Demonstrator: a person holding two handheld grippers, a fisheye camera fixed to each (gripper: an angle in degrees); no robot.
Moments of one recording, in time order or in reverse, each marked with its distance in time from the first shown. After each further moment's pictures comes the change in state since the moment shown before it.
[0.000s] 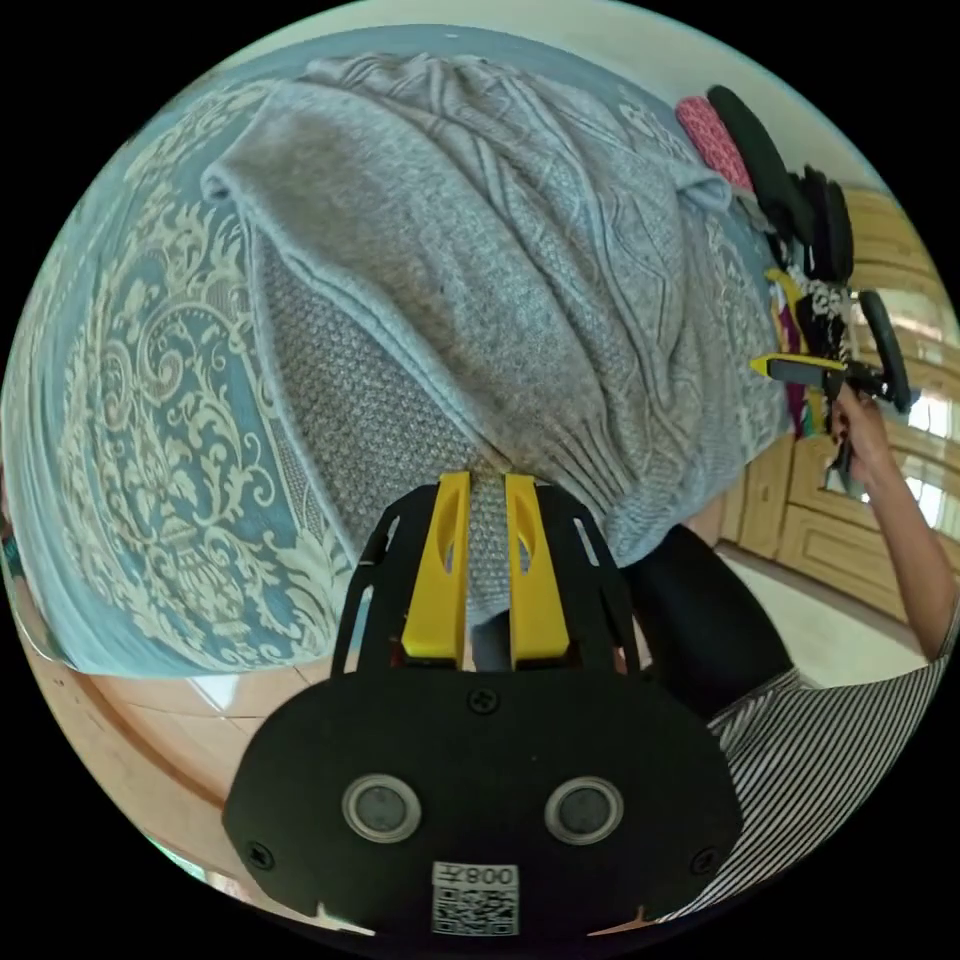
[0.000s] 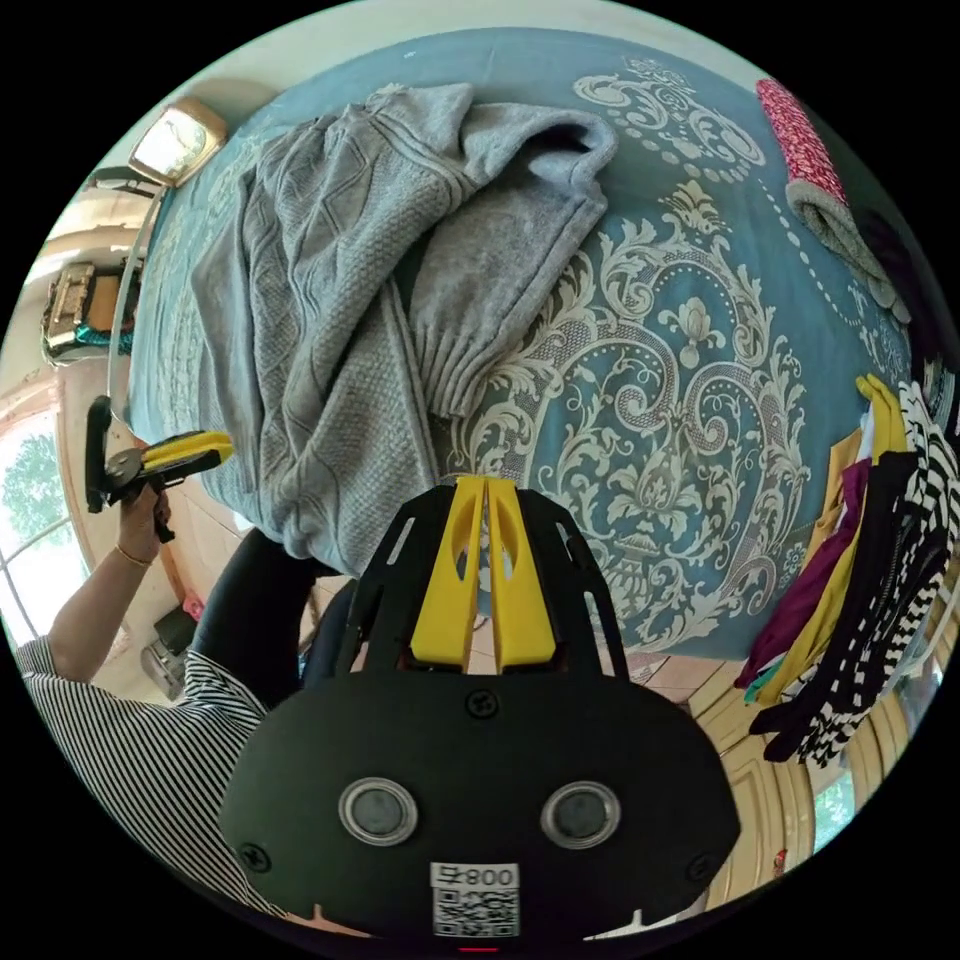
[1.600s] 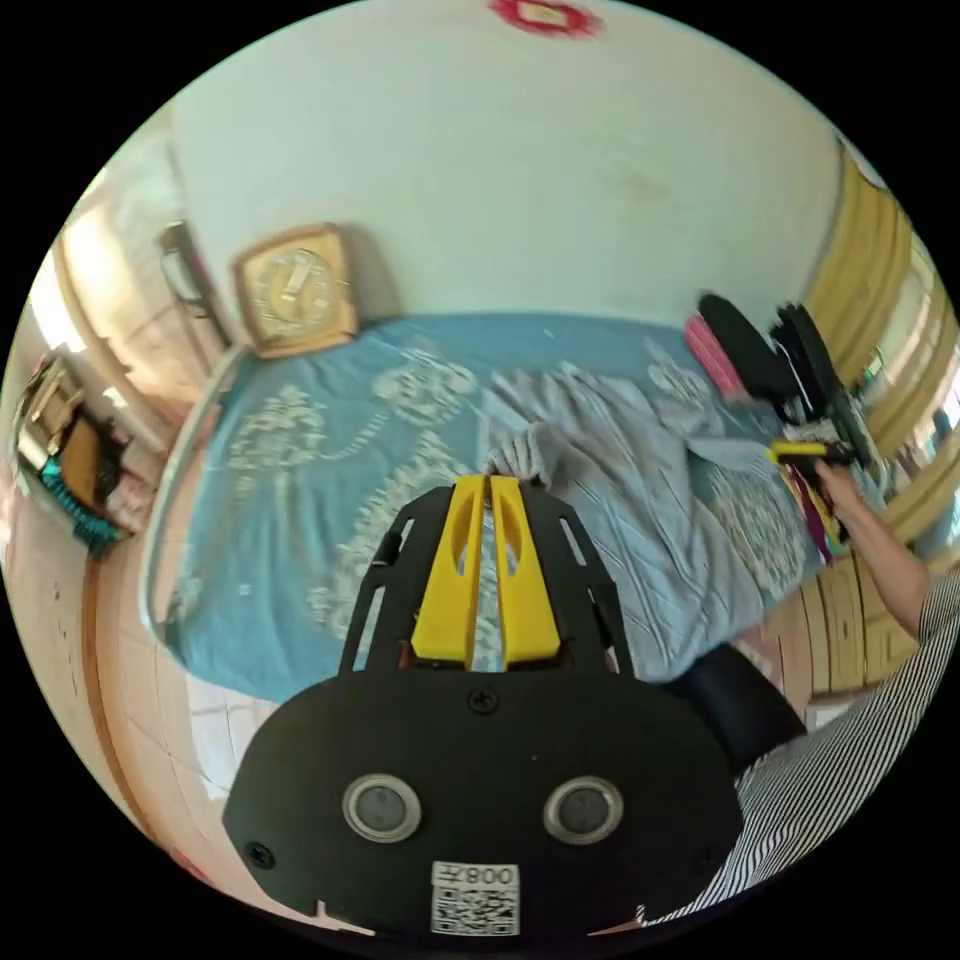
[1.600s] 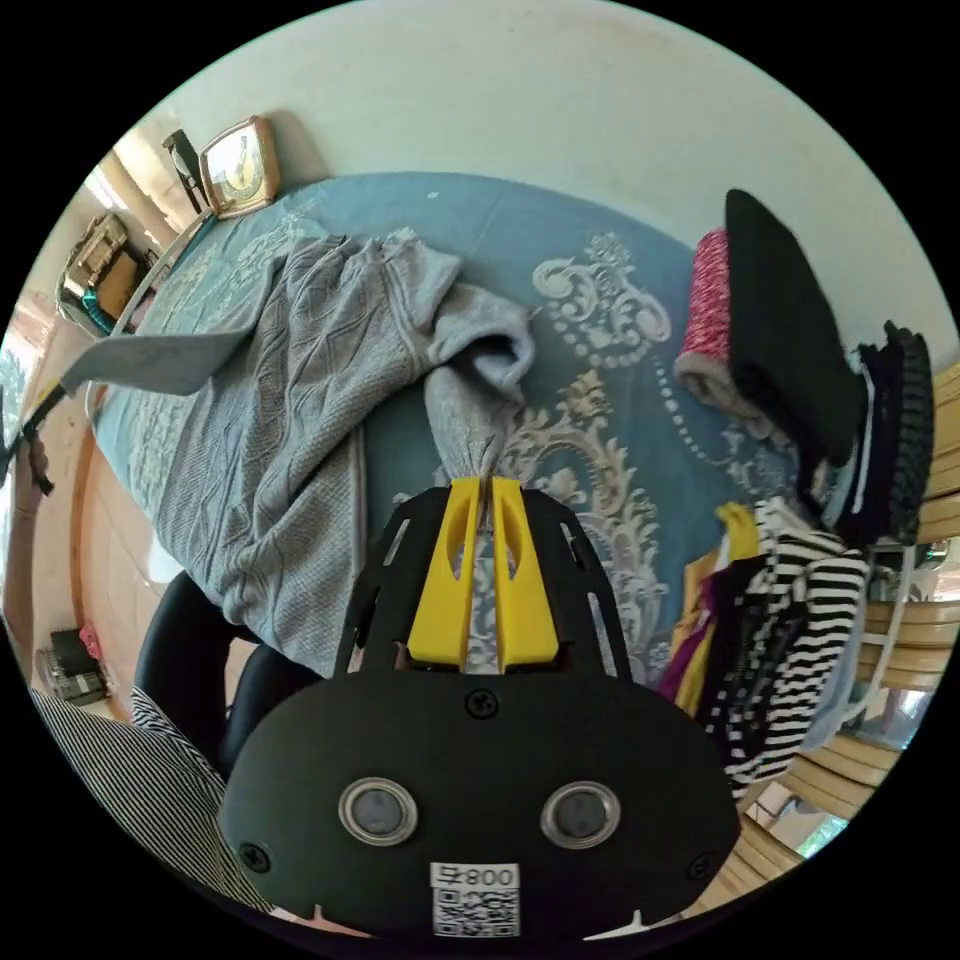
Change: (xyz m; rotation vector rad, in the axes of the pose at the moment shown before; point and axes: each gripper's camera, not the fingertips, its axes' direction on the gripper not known) left arm -0.038 0.194 -0.071 0.727 -0.304 -0.199; right arm -0.167 0.028 -0.086 0.438 0.248 -0.094
